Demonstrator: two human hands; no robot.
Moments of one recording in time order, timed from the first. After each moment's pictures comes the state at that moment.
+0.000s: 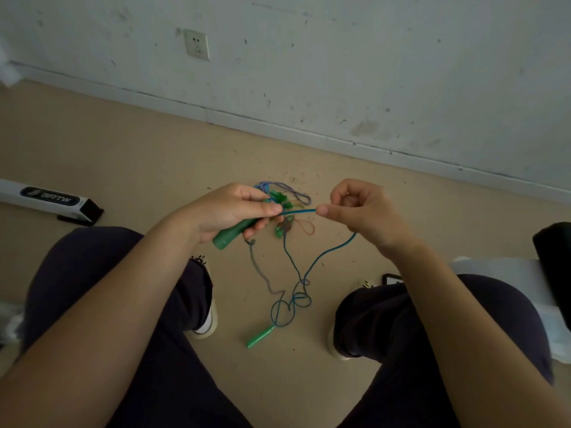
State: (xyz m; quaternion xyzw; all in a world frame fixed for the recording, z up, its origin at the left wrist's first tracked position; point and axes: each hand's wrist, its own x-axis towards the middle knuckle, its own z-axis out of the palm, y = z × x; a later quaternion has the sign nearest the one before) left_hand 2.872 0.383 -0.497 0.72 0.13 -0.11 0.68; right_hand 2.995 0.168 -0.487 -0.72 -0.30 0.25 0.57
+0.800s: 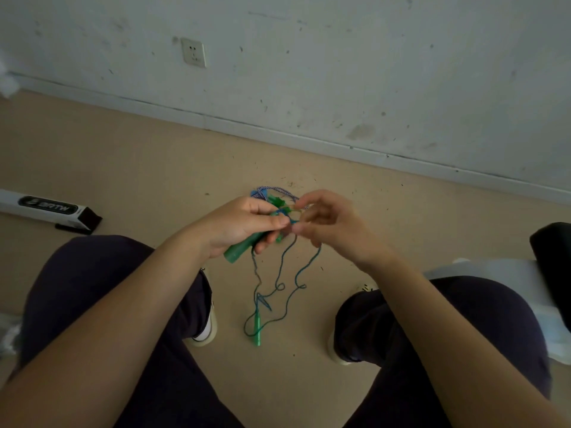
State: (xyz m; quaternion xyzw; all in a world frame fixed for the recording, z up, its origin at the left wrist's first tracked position) left_hand 2.875 0.365 -0.502 0.71 0.12 -0.10 0.68; right_hand 2.977 0.183 -0.500 -0.69 -0.32 0.32 0.56
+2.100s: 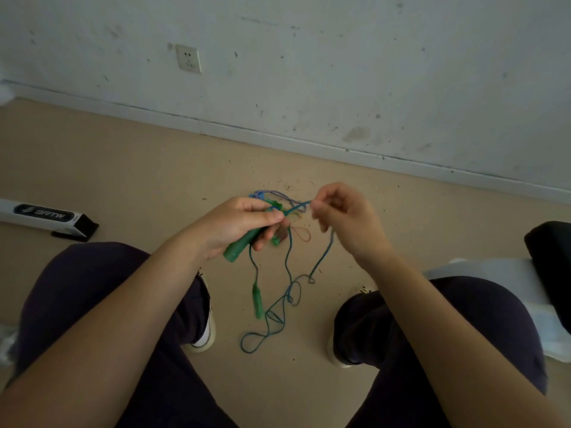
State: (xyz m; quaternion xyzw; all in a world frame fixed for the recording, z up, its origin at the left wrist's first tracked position) left_hand 2.880 0.364 -0.502 0.70 0.13 -0.06 0.70; right_hand 2.985 0.182 -0.499 -0.72 -0.25 0.20 0.62
